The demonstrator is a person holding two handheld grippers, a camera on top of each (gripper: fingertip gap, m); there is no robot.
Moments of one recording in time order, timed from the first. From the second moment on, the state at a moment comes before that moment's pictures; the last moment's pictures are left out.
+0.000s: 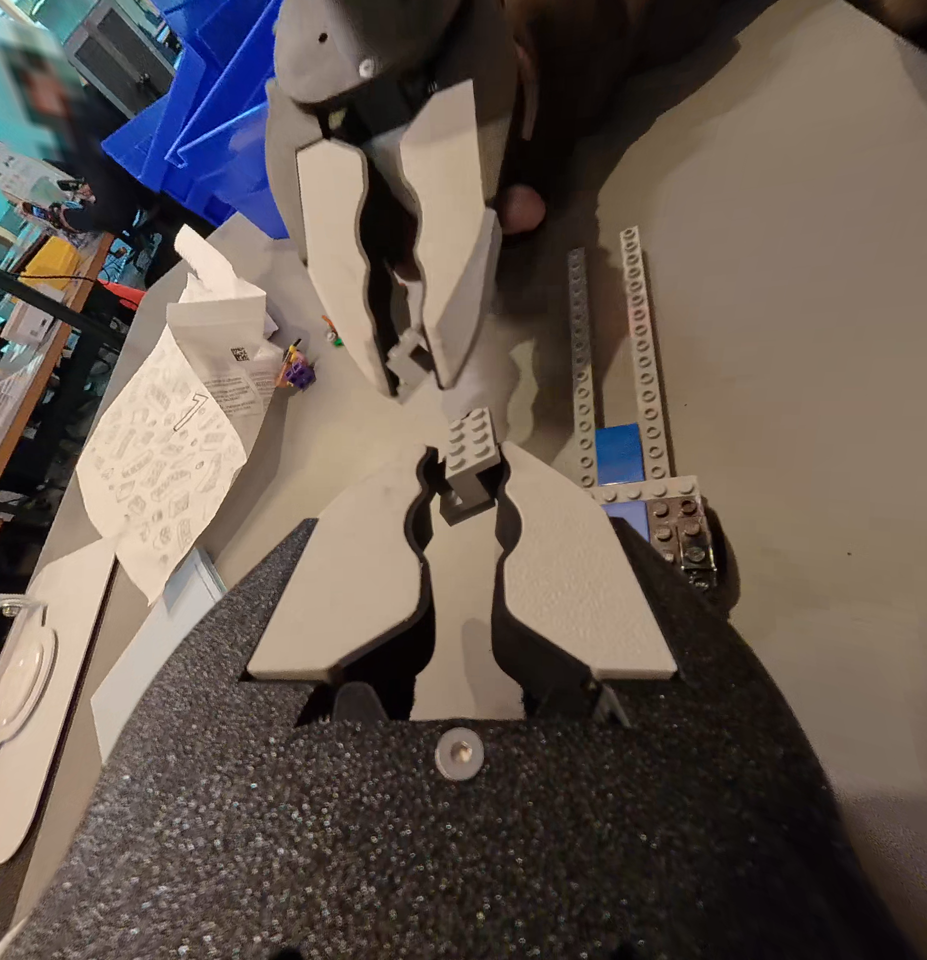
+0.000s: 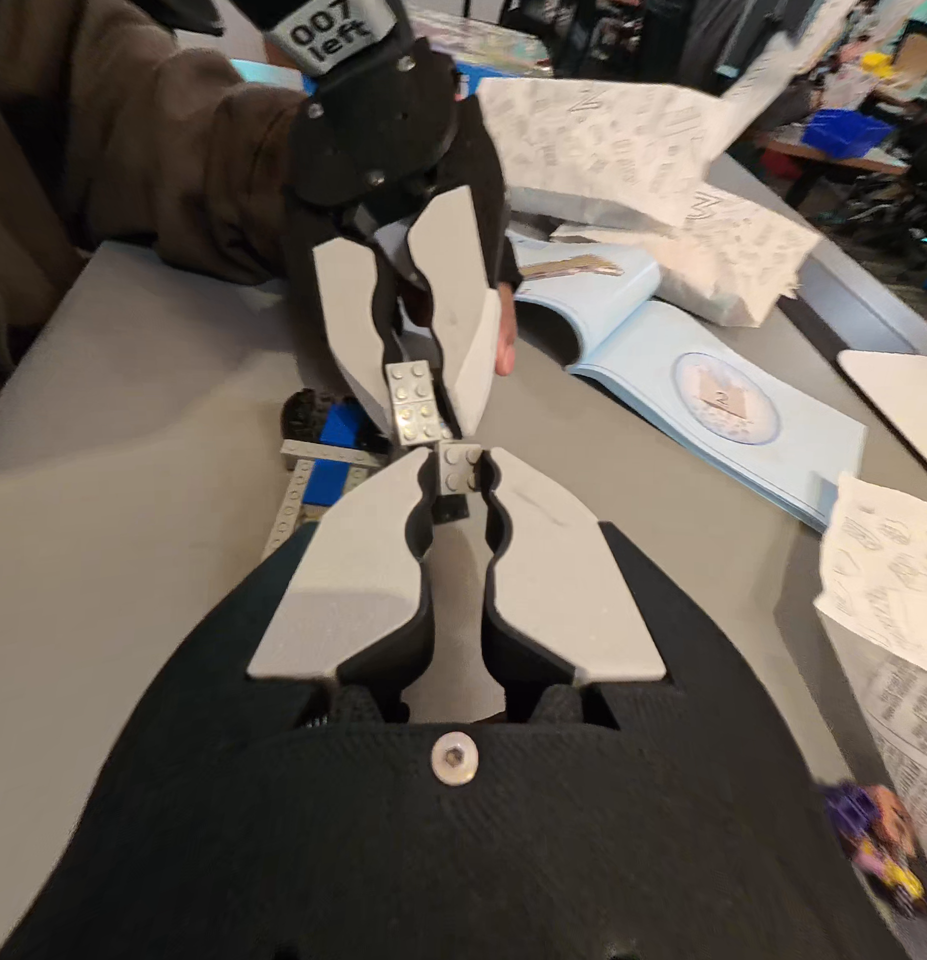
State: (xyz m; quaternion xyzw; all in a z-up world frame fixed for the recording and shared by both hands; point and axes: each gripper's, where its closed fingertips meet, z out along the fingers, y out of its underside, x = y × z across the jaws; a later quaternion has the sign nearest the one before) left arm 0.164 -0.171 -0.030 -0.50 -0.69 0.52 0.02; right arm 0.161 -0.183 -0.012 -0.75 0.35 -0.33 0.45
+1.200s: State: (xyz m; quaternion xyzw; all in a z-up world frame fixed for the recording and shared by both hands) left arm 0.161 -0.175 -0.012 -0.38 -0.75 0.52 0.17; right arm 0.112 -0.225 0.020 -0.73 0.49 -0.39 0.28
